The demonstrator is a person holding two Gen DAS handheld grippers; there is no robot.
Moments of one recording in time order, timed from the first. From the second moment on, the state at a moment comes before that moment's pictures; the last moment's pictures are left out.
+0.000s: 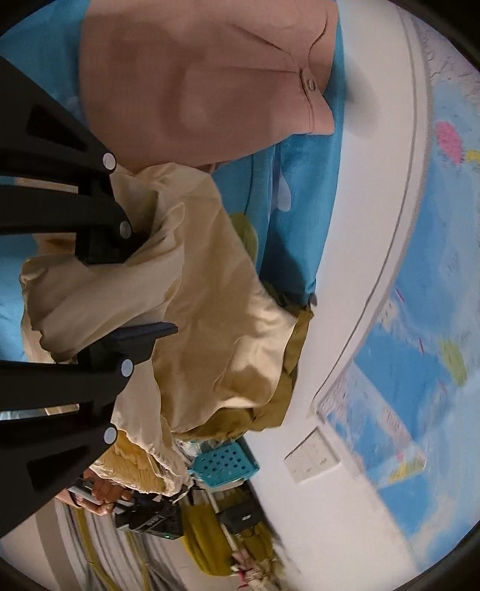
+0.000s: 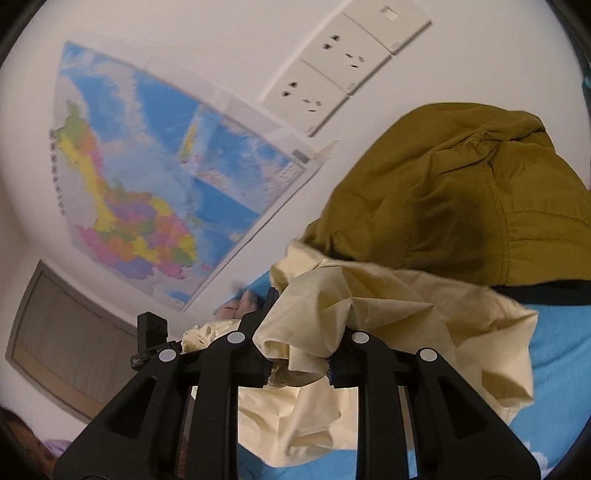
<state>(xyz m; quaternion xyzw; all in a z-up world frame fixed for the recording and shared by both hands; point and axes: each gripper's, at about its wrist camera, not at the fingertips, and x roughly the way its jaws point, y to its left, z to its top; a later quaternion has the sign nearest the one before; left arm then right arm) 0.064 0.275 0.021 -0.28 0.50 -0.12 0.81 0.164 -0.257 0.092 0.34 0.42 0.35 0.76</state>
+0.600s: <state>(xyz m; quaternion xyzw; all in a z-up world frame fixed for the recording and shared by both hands) 0.155 0.296 -0.044 -0.31 0.56 -0.07 0.77 0.205 -0.238 0.082 0.31 0.43 0.30 0.79</state>
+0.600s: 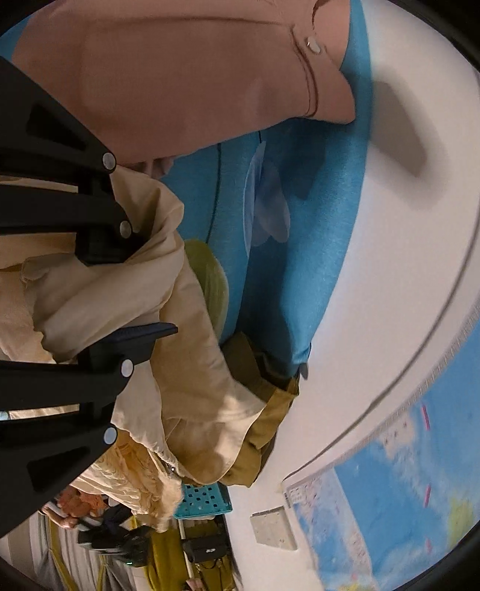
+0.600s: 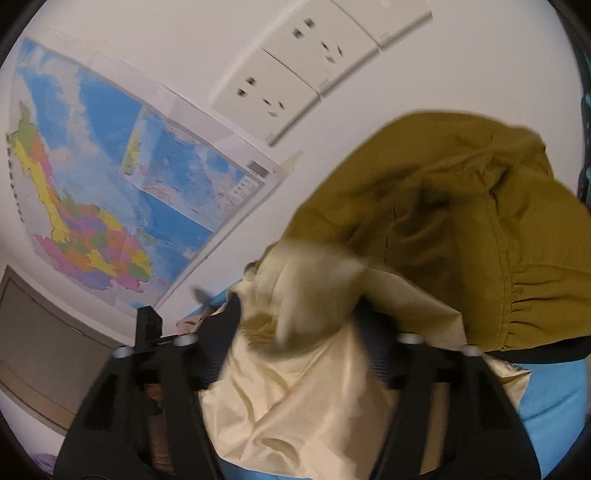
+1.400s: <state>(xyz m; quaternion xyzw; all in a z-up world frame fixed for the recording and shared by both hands) 0.109 0.288 0.025 -0.32 0.44 -0.15 0.83 0.174 -0.118 0.071 0.02 0.37 0.31 0.88</state>
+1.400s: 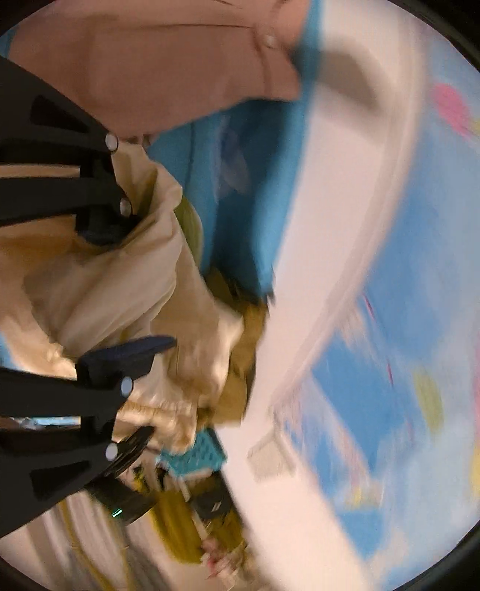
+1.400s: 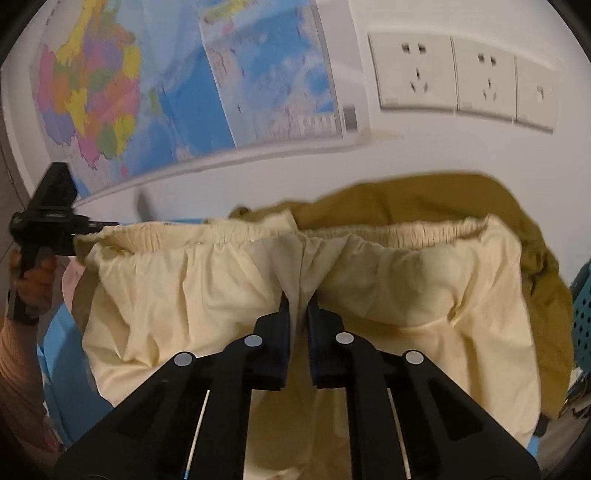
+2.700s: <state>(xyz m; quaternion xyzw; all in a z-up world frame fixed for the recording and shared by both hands) 0.058 0.192 0.011 -0.05 0.40 -0.15 0.90 0.212 -0.102 0.071 0.06 0.38 0.30 0.87</state>
